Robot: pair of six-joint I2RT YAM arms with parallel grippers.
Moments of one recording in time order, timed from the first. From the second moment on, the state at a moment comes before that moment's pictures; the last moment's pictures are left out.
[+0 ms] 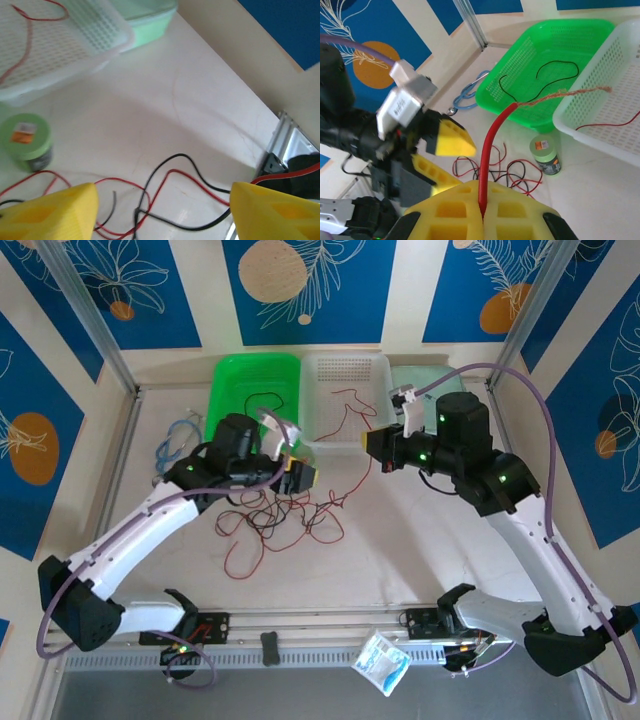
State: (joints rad) left arm -0.66 1.27 1.19 -0.51 0.41 -0.24; right arm 0.50 1.08 1.42 -0.75 -0.38 0.31
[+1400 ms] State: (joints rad) left arm -0.90 1.24 0.91 -0.22 0.07 0.09; right arm 0.43 1.11 1.49 -0.84 -0.50 0.44
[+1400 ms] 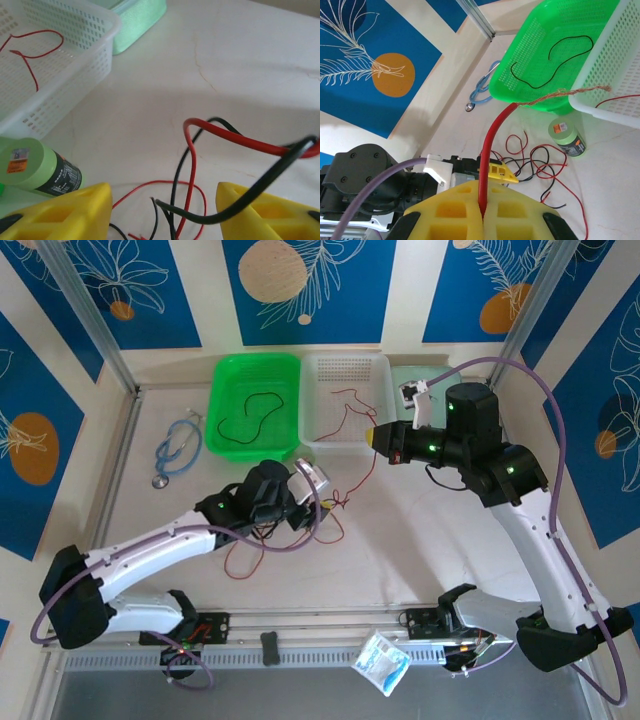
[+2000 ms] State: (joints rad) left arm -0.89 1.33 0.91 -0.16 -0.12 0.03; right arm 0.43 1.07 1.64 -0.95 -0.50 0.45
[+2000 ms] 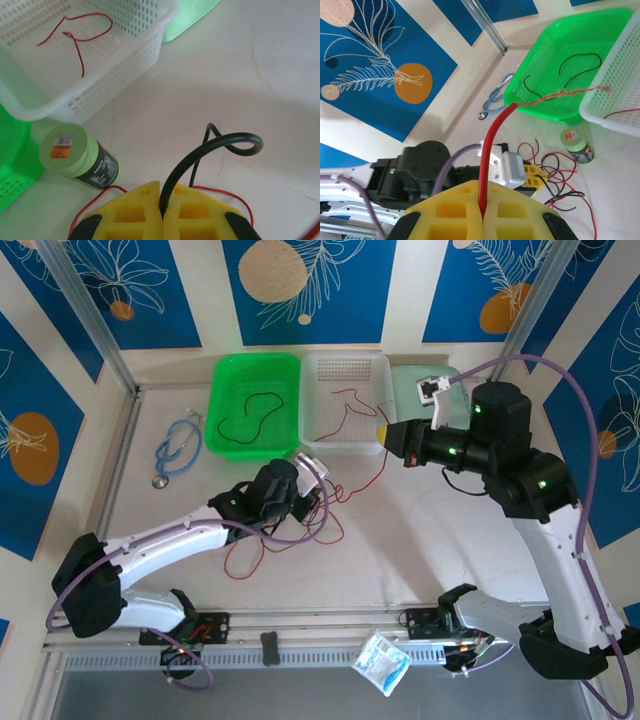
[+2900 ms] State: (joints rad) left arm -0.89 1.28 0.73 -0.18 -0.10 -0.16; right arm 0.20 1.55 2.30 -0.99 -0.49 0.36
